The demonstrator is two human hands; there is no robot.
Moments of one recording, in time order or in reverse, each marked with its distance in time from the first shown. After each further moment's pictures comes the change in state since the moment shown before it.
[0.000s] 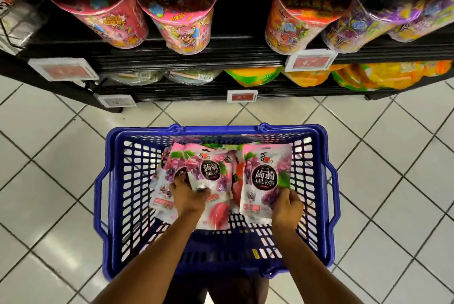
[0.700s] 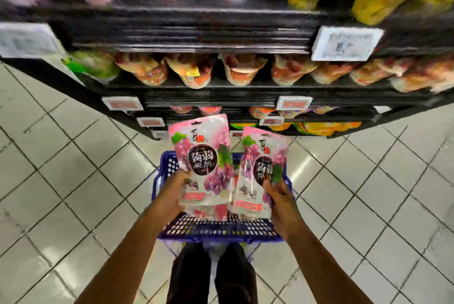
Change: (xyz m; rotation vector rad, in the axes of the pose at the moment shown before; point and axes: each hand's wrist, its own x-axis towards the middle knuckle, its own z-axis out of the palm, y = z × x) left_hand -0.190 0.109 -0.237 -0.748 -0.521 -0.035; right_hand -0.175 -0.212 -0.147 0.421 -0.774 0.059
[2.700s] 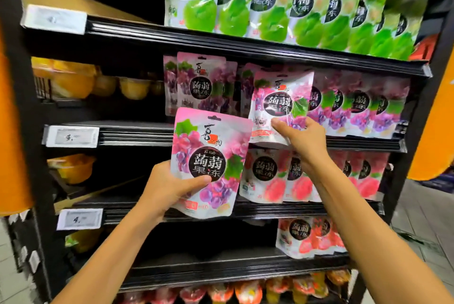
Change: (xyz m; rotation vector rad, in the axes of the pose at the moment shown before) left_hand -0.580 0.423 0.209 0.296 -0.157 1.397; right_hand -0.487 -0.623 0.253 -0.325 0.073 -1.405
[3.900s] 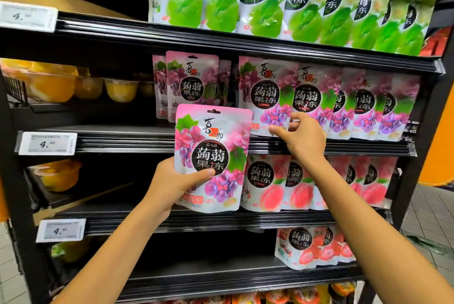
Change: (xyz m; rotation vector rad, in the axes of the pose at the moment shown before) left_hand 0.038 -0.005 0.033 -0.059 -0.012 -0.019; right_hand 0.045 0.017 -0.007 -0.640 0.085 -0.198
